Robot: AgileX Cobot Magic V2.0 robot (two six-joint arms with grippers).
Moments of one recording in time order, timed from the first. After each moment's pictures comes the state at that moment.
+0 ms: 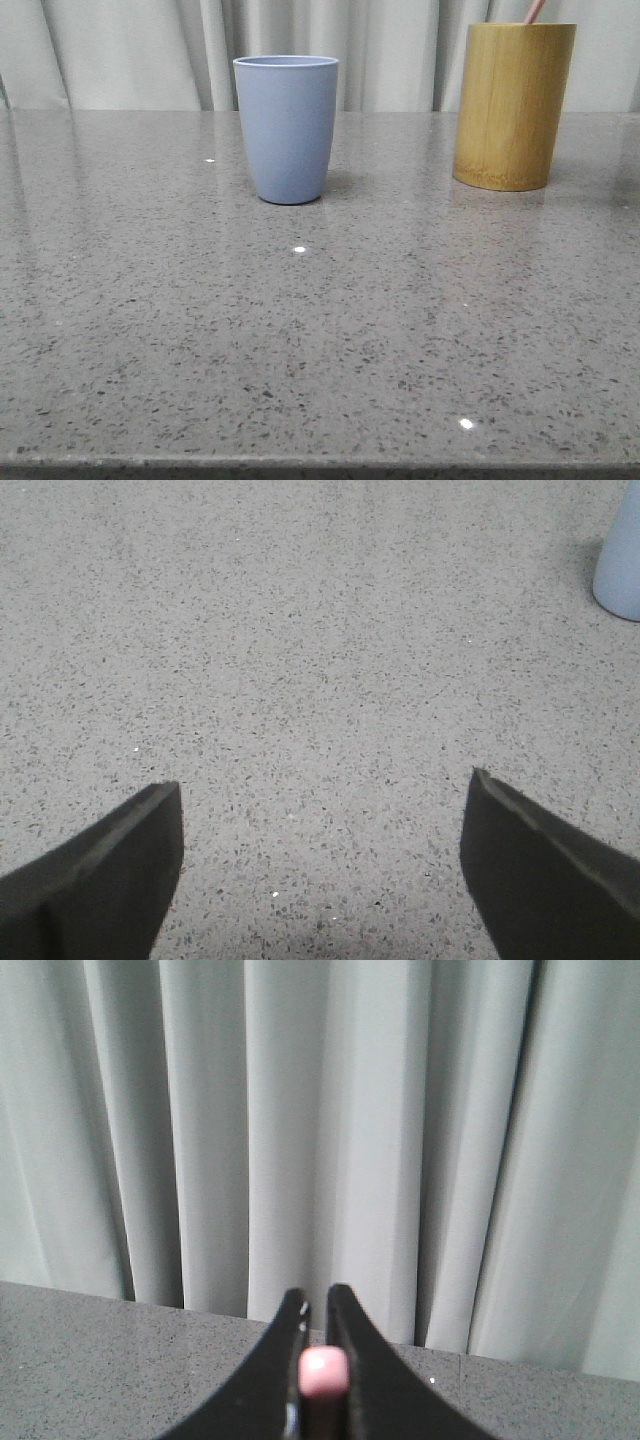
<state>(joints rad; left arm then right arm) -0.17 0.45 -0.63 0.02 0.81 -0.12 0.24 1.29 -0.77 0.01 -0.60 0.06</state>
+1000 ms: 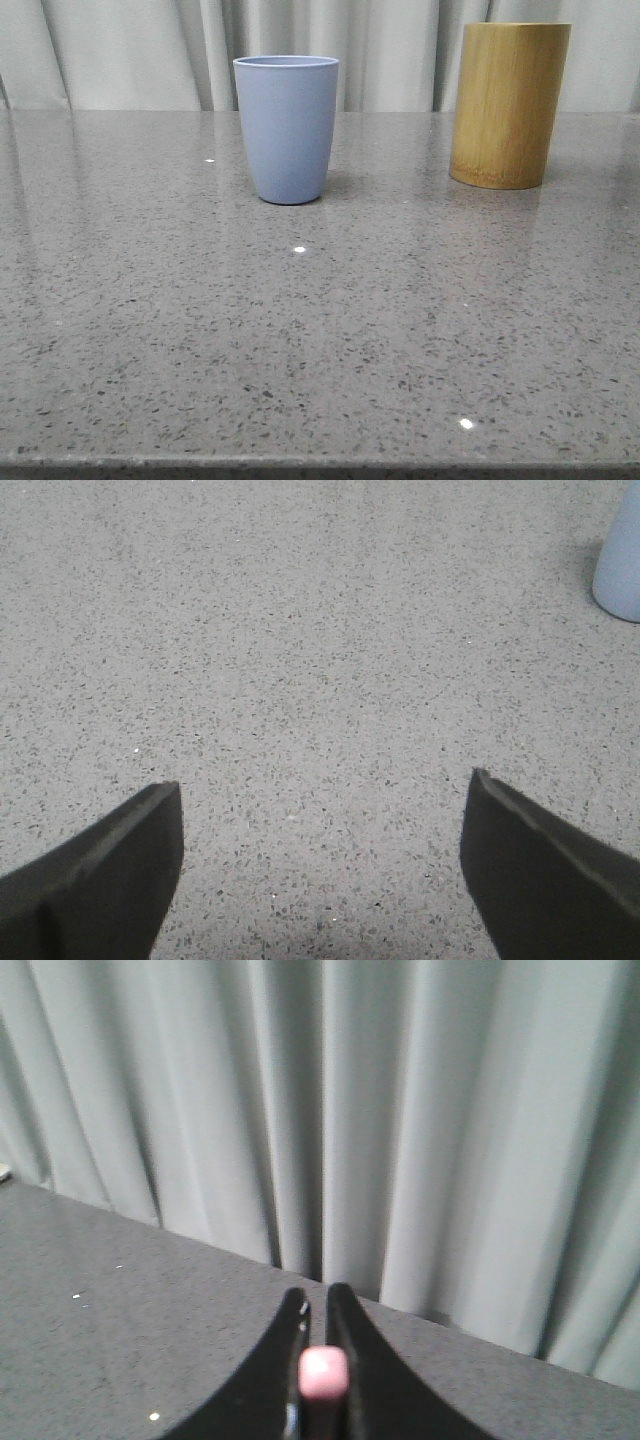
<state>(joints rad) -0.17 0.45 -0.63 0.02 0.81 -0.12 0.46 1.30 -1.48 0.00 0.35 0.06</state>
